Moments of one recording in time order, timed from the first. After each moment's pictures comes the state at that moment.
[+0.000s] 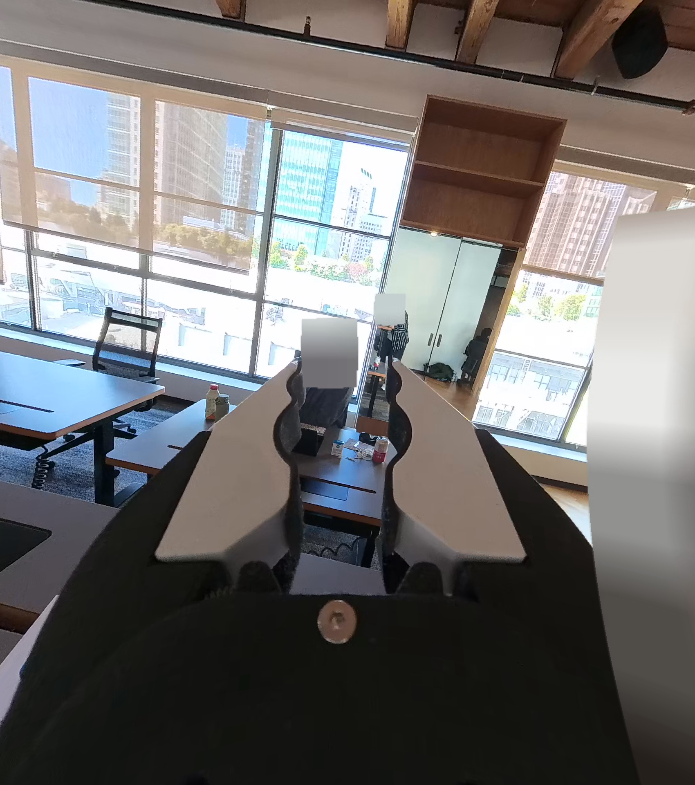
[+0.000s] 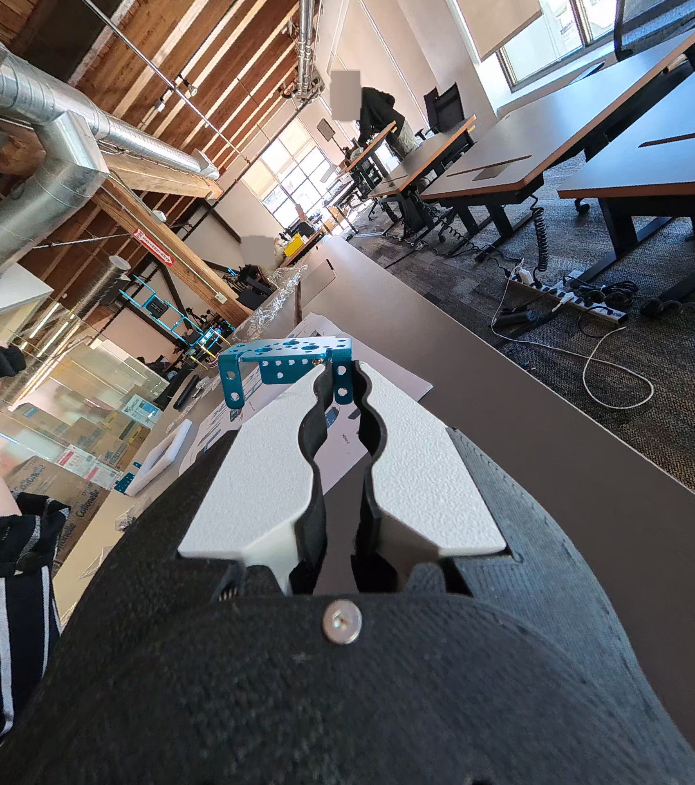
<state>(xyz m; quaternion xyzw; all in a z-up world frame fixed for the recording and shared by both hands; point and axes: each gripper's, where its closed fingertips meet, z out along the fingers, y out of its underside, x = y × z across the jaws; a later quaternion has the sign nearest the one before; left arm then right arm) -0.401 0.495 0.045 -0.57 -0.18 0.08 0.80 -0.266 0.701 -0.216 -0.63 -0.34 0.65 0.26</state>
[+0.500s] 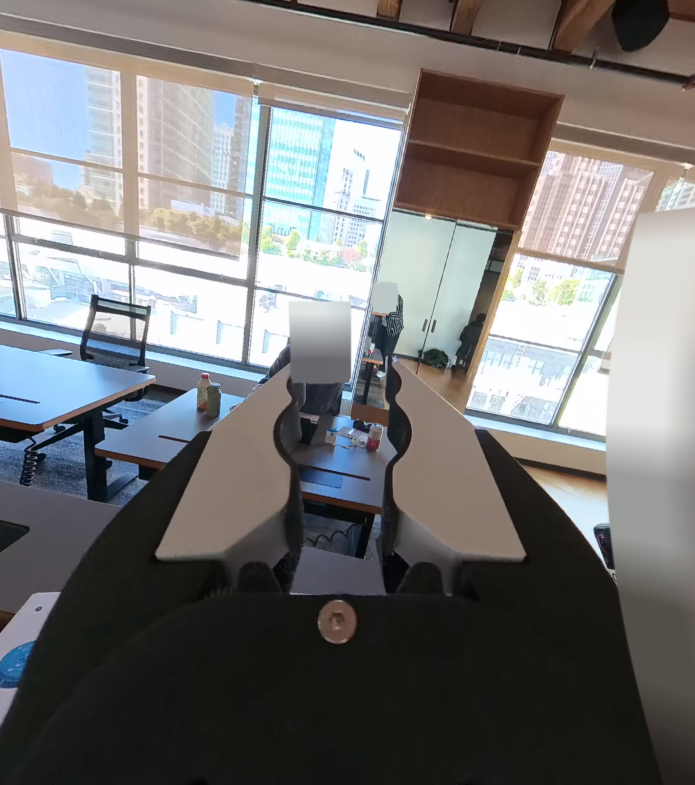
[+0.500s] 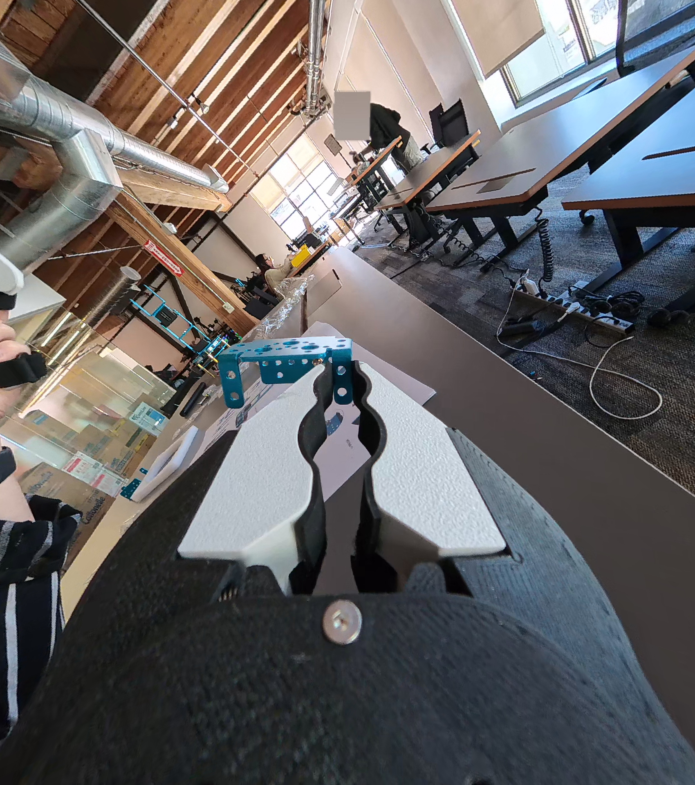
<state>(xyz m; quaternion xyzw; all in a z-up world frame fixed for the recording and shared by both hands) -0.393 0.514 0.036 -0.59 -0.17 0.08 0.79 -0.263 0.703 -0.211 -0.62 -0.33 0.66 0.27</state>
